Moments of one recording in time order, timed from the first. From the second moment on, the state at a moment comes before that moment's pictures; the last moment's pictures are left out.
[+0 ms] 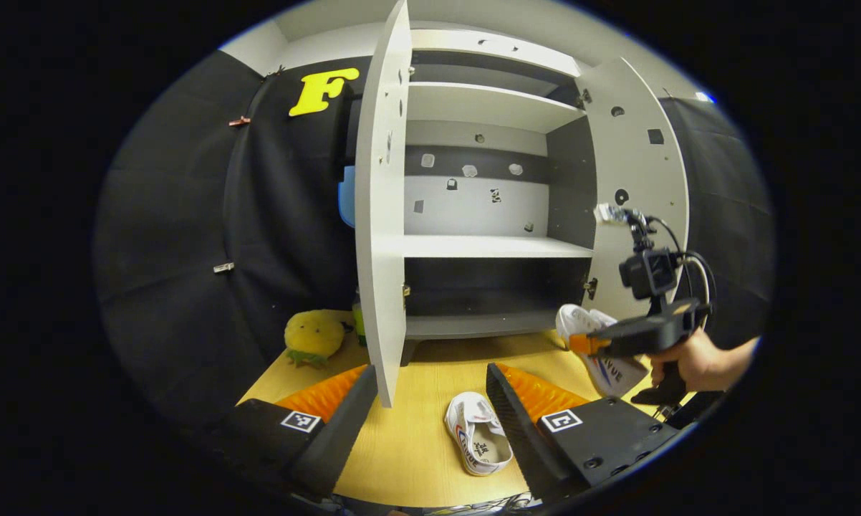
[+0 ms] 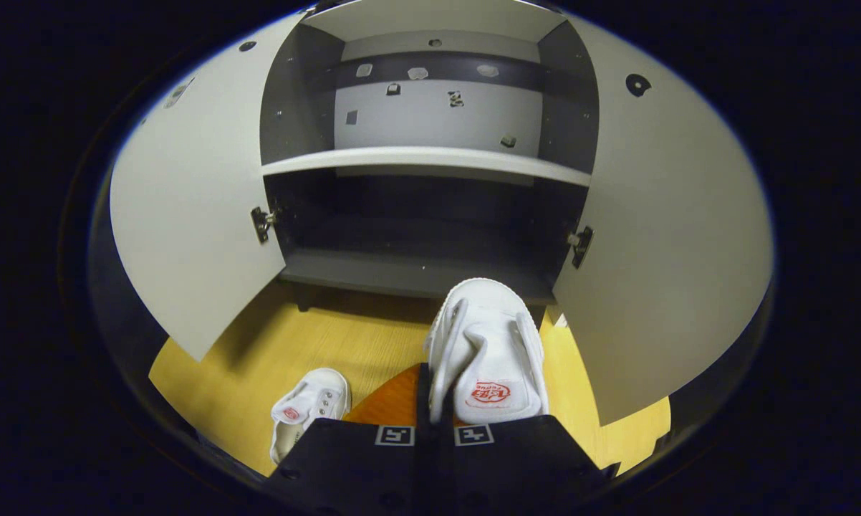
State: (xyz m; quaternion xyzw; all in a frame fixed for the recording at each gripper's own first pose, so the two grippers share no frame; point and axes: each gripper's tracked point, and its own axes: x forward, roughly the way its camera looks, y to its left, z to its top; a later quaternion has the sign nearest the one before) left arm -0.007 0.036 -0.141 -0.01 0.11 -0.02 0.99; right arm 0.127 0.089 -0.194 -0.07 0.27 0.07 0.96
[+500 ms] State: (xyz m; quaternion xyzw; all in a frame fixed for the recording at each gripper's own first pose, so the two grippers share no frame) left arm 0.000 0.038 -0.126 0.01 0.08 -0.01 1.00; right arm 0.226 0.114 -0.033 -0.08 0.16 0.09 0.98
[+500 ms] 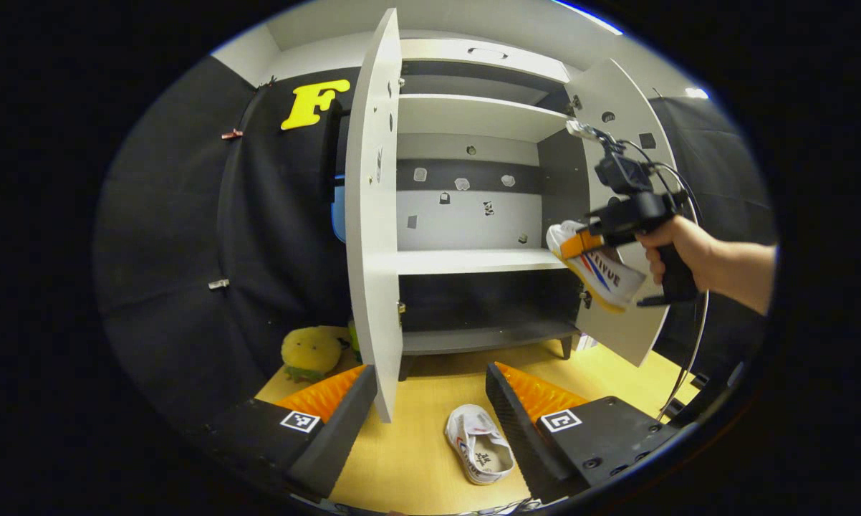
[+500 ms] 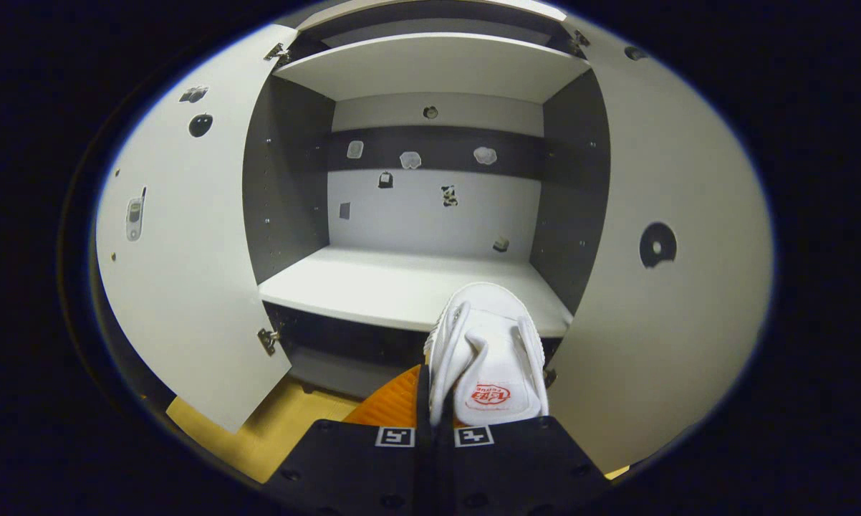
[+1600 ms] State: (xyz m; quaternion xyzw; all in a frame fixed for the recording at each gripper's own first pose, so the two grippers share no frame) left arm -0.005 0.089 -0.113 -0.03 0.10 0.19 0.98; right arm 0.483 0.163 -0.075 -0.16 0.30 0.12 0.93
